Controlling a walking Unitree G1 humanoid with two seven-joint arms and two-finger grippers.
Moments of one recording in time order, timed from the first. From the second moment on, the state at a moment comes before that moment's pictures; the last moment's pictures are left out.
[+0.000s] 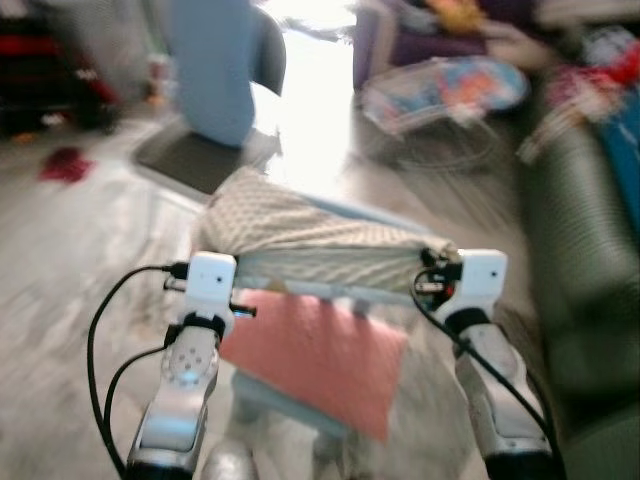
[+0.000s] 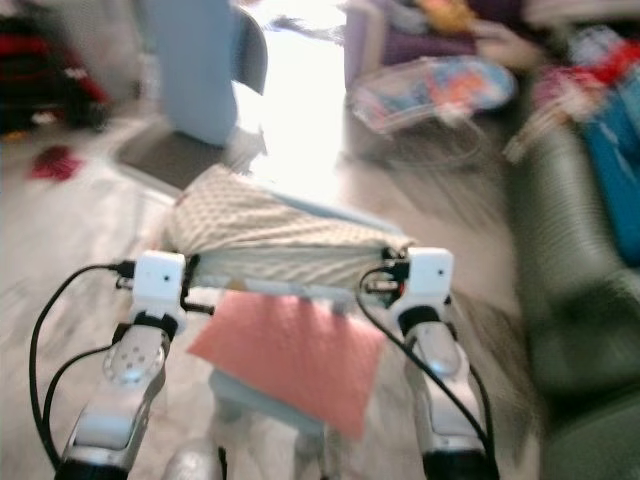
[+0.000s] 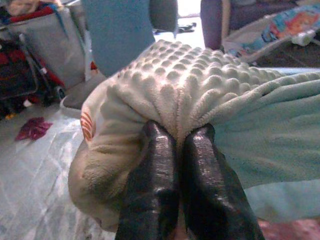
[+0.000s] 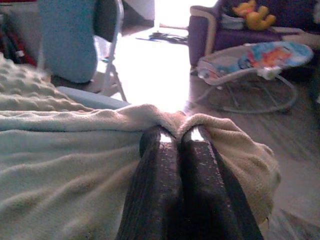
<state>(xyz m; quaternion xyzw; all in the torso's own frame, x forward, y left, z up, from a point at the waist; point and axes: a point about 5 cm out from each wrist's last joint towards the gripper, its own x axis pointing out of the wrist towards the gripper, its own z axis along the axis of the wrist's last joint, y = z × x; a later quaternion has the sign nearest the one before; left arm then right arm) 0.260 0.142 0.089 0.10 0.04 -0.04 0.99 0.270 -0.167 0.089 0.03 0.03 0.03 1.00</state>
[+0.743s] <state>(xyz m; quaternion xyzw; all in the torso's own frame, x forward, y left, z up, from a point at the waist) 0.255 0.142 0.084 0.05 0.07 -0.05 1.00 0.273 -0.165 0.088 0.04 0.04 0.04 1.00</state>
